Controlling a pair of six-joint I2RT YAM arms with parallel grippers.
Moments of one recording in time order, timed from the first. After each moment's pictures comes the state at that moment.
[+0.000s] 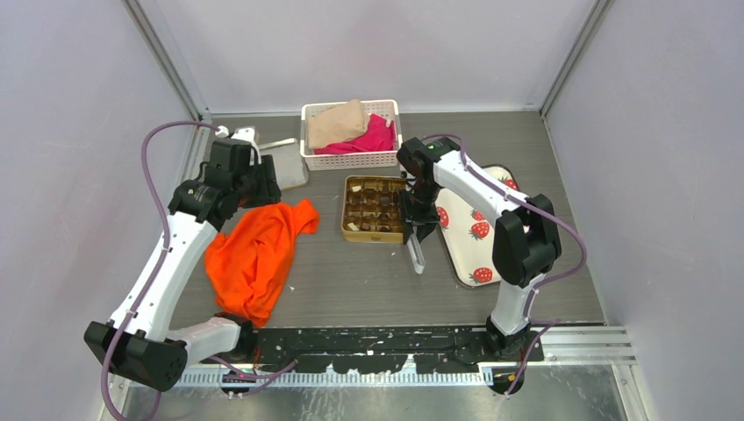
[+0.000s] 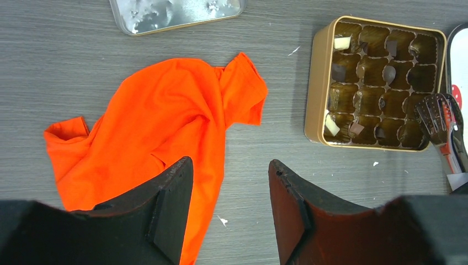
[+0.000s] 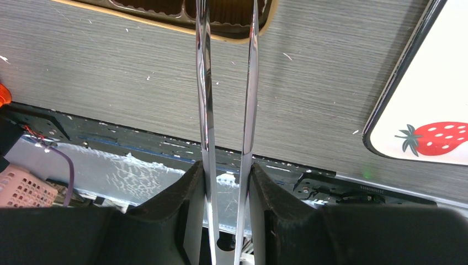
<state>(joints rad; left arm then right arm) -0.29 1.14 1.26 -0.86 -0.13 -0.34 0.53 1.82 1.55 -1.29 -0.24 0.44</state>
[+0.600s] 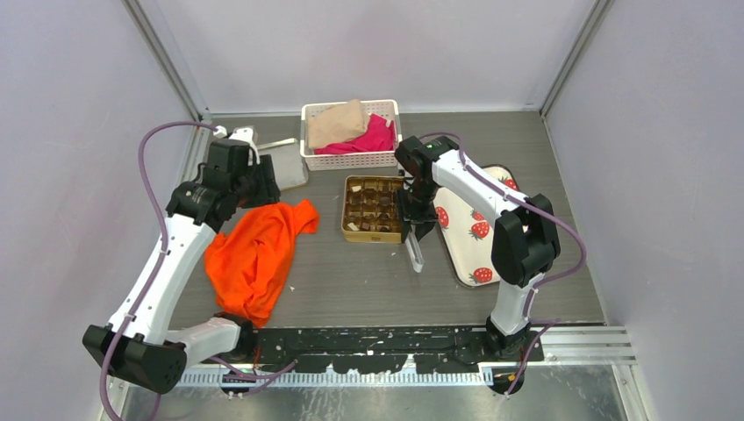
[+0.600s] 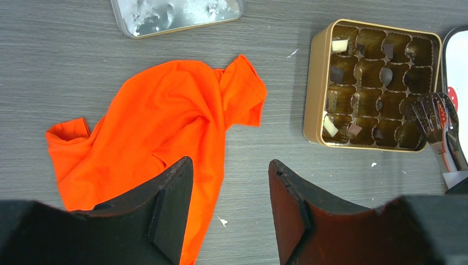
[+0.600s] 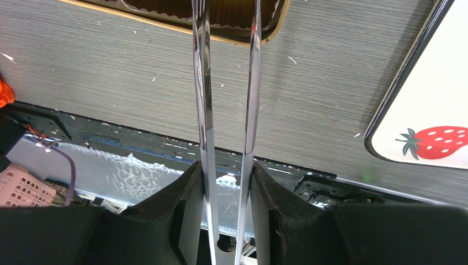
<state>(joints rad) -0.29 1.13 1.26 -0.86 -0.14 -0.34 0.54 1.83 1.57 -1.29 -0.24 0.43</state>
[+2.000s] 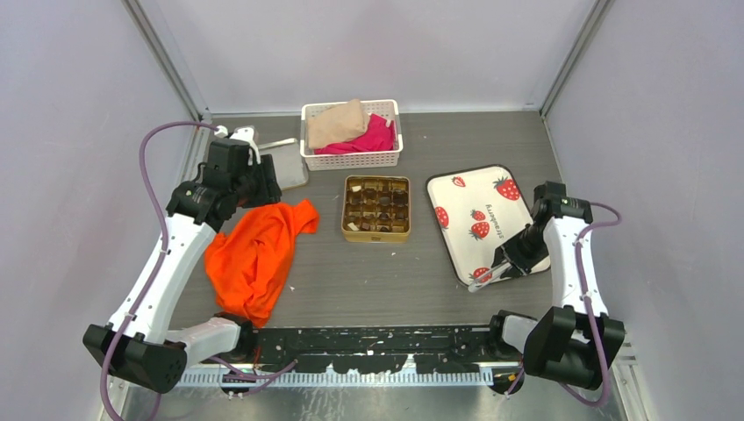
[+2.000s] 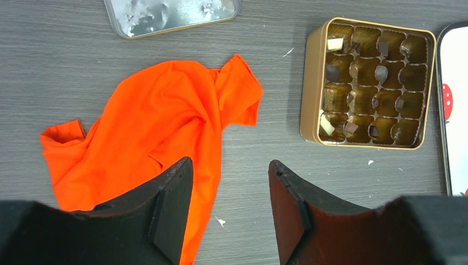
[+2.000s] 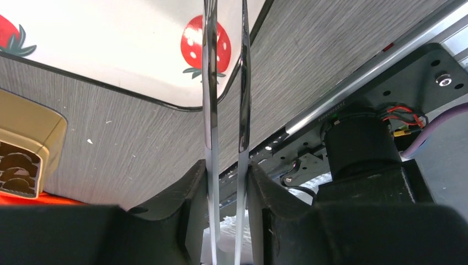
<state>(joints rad) -0.29 1.13 1.26 -0.86 -0.12 -0.33 -0.25 1.14 0.97 -1.33 -0.07 0.74</state>
